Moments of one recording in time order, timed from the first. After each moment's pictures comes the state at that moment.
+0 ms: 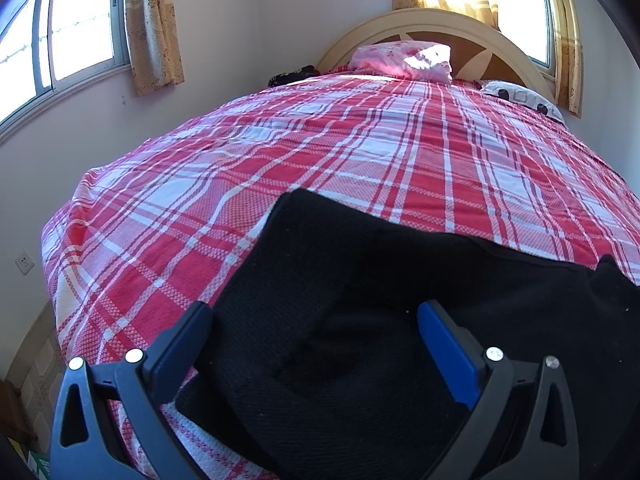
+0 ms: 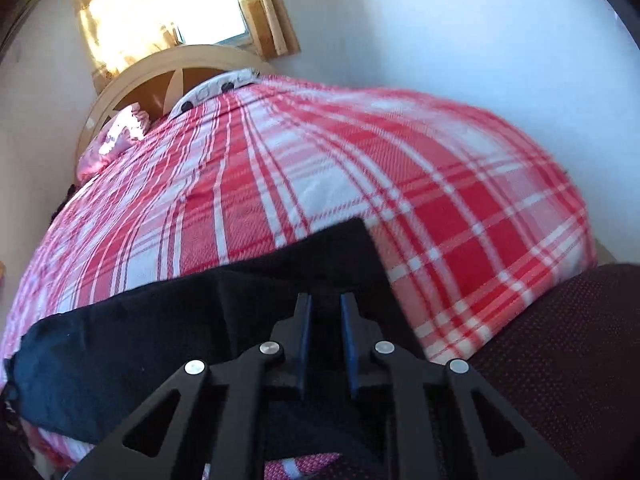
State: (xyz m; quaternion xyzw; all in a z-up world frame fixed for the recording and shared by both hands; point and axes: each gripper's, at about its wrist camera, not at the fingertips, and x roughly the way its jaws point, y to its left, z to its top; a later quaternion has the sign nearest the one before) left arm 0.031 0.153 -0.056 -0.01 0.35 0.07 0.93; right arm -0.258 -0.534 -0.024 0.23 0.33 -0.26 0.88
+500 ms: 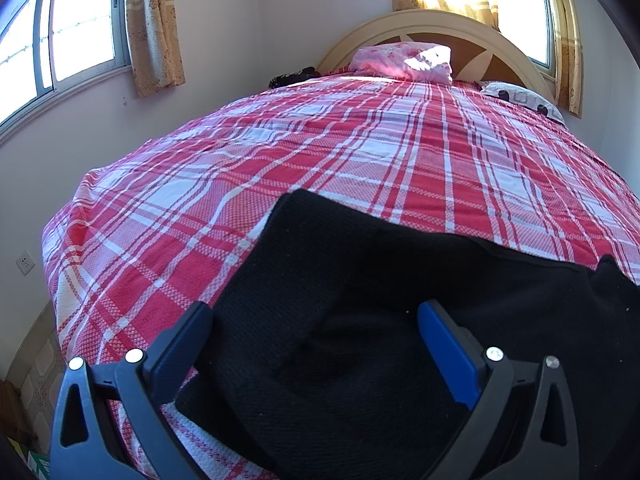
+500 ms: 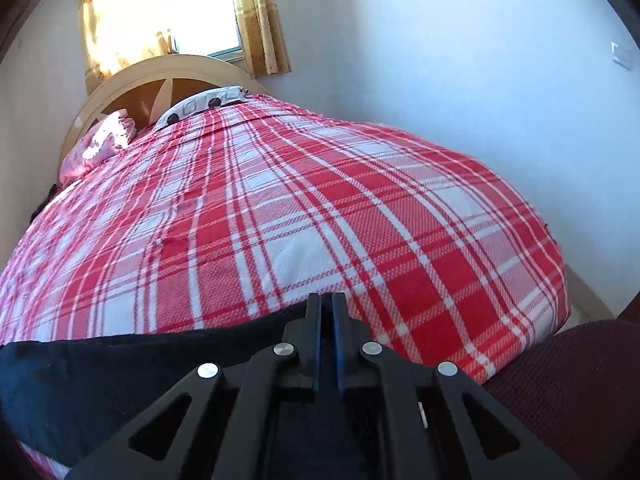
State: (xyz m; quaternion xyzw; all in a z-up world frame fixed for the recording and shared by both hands) left arm 0.031 0.152 -0.056 -0.01 0.35 0.07 0.93; right arm -0.241 -0.551 0.004 0.16 0.30 -0.32 0.88
